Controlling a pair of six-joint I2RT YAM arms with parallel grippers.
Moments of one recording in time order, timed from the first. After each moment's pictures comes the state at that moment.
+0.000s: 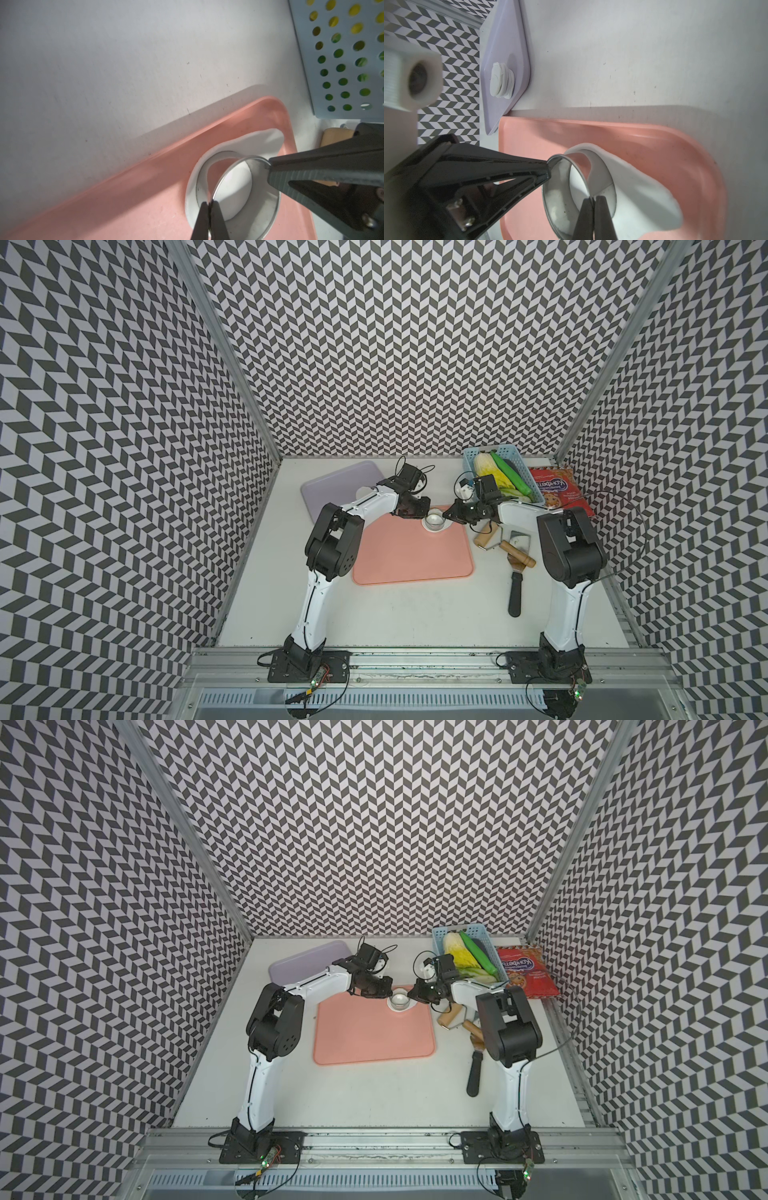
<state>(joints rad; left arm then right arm) -0.54 2.23 1.75 -0.57 0.30 -0.36 0.29 2.01 1.26 -0.19 -0.56 0.50</state>
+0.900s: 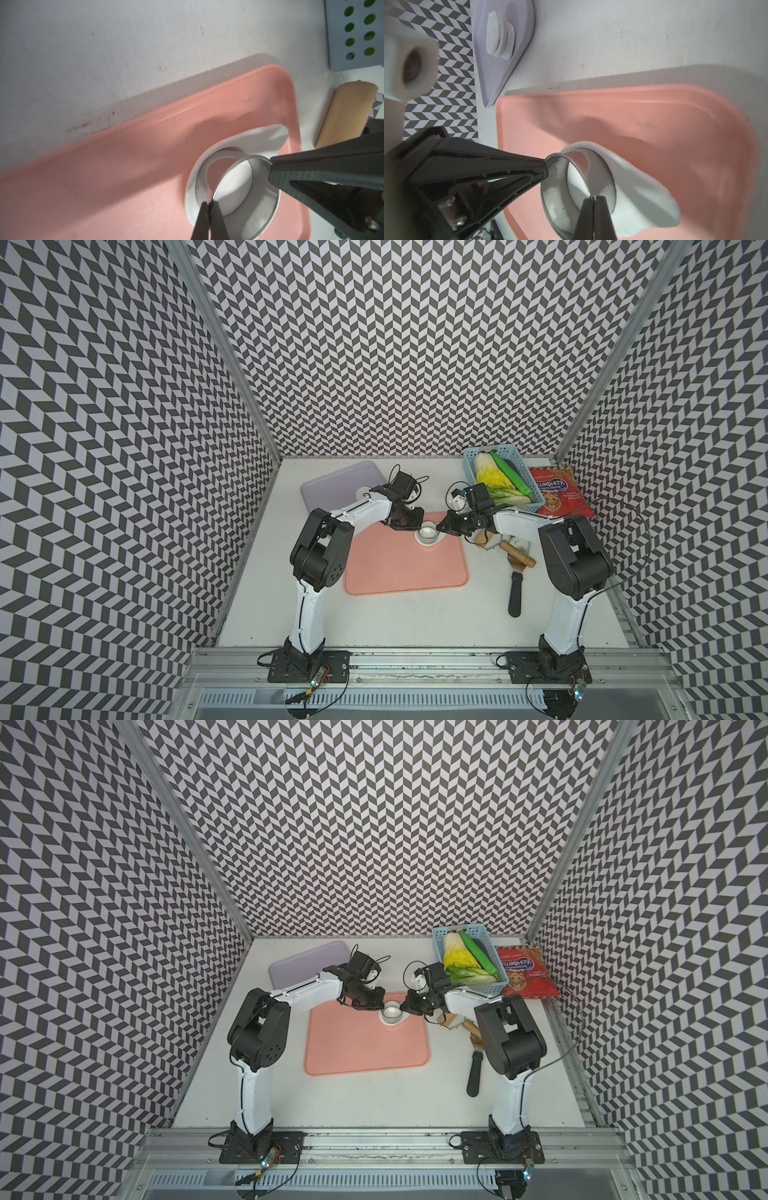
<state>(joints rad) -0.54 2.07 1.54 -0.61 0.31 -0.38 0.38 1.91 1.15 -0.21 -0.56 0.54</state>
